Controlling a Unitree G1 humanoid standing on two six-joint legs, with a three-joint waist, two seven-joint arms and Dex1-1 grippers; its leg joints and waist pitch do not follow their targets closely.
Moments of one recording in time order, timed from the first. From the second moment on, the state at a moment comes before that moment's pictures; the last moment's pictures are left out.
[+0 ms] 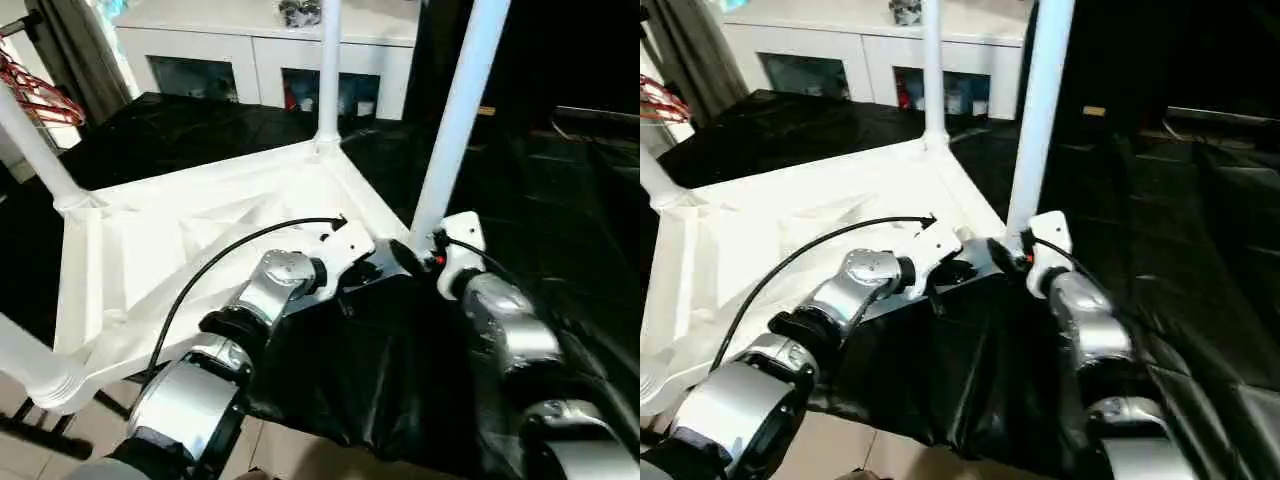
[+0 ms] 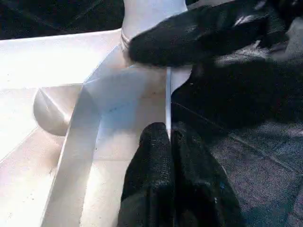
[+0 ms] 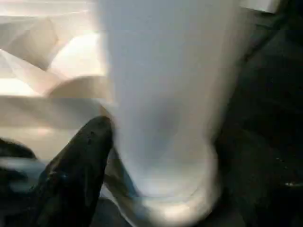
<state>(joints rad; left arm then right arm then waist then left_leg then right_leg) -0.85 -0.01 -0.22 1.07 0.17 -0.07 -0.74 -0.49 -0.28 -0.07 0.69 0.11 0.03 0.54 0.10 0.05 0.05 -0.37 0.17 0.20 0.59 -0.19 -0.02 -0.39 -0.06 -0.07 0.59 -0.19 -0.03</state>
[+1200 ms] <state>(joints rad) -0.79 0.05 -0.21 0.96 0.11 -0.11 -0.89 -0.20 -0.51 0.00 0.17 0.36 0.28 1.07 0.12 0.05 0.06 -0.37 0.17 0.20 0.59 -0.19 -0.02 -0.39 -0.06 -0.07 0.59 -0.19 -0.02</state>
